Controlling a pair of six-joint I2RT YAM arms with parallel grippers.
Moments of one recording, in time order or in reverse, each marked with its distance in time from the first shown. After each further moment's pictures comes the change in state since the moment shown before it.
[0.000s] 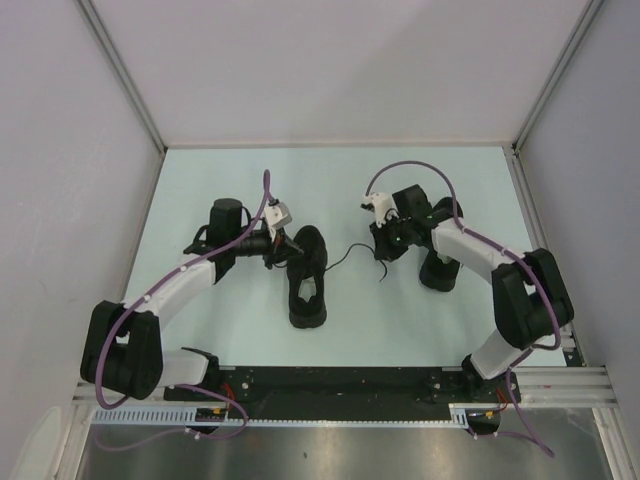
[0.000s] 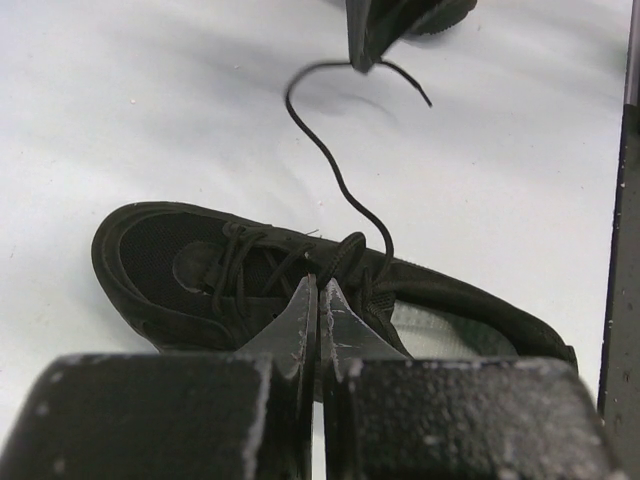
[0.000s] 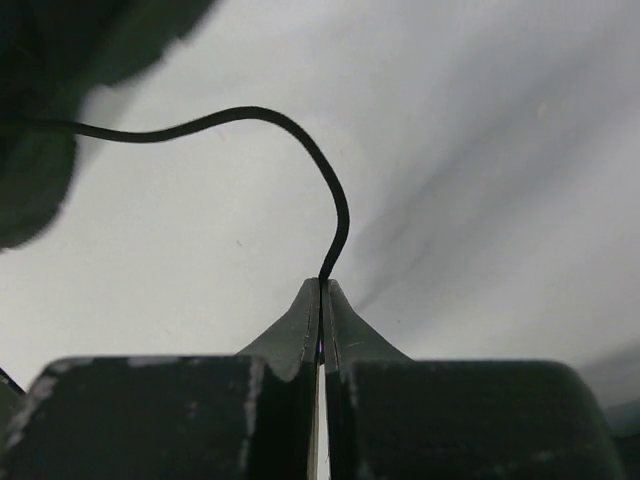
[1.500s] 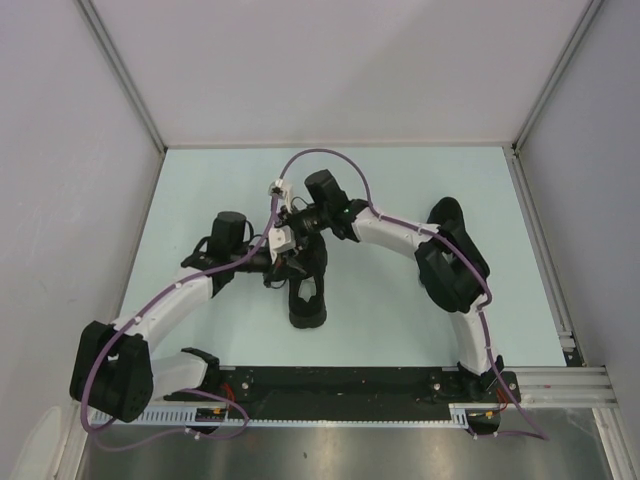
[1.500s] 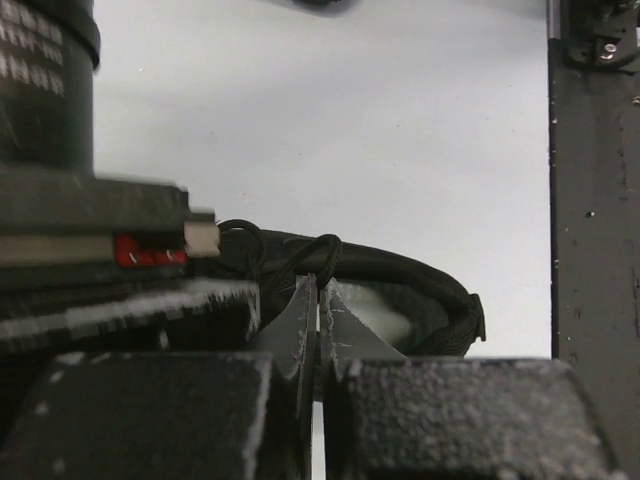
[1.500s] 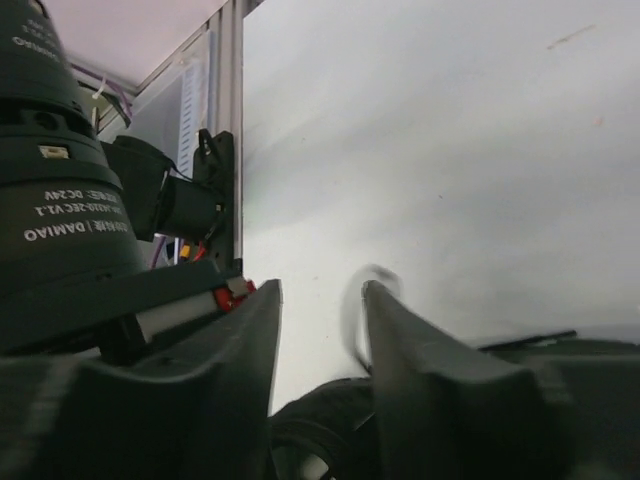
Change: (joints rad) left arm -0.055 -0.116 -0.062 -0.143 0.062 0.159; right arm 0.324 0.432 0.528 0.400 -0.564 0.445
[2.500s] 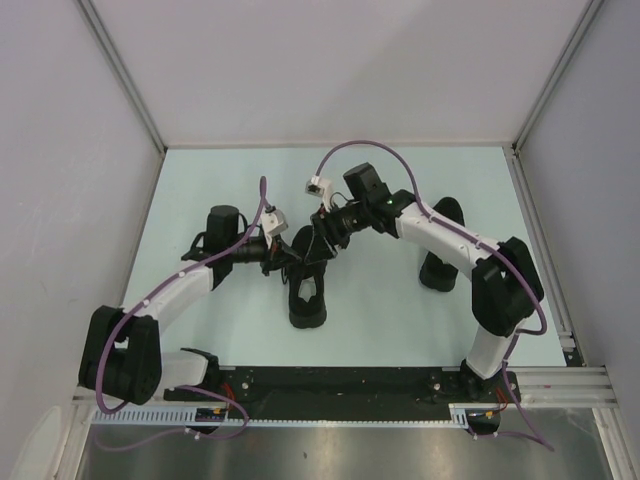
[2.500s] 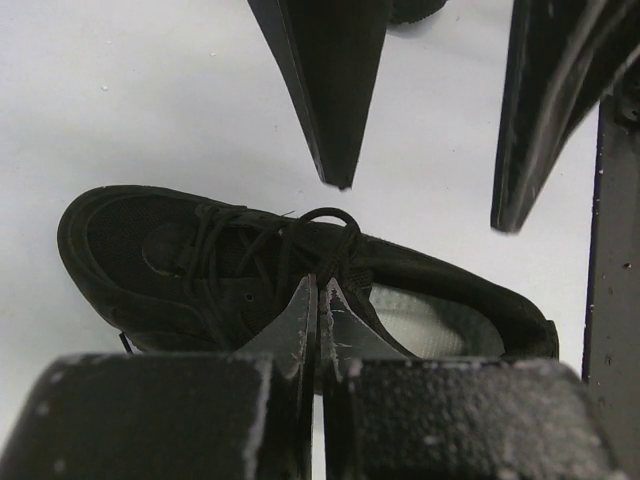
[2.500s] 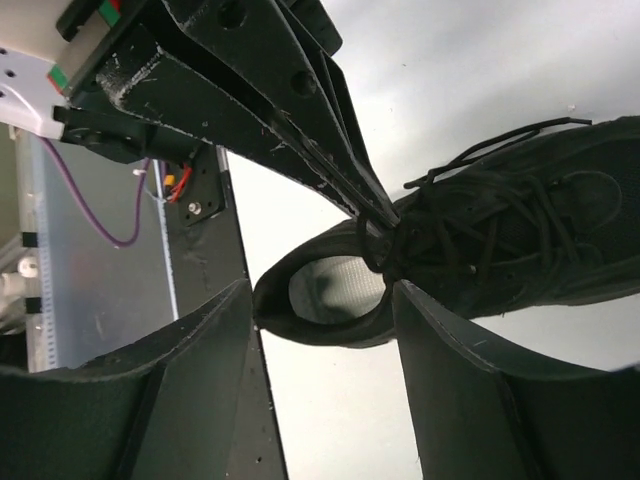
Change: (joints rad) left arm 0.081 0.086 -0.001 0.161 -0.011 -0.152; right arm -0.122 -0.322 -0.169 -0.379 0.077 -0.201
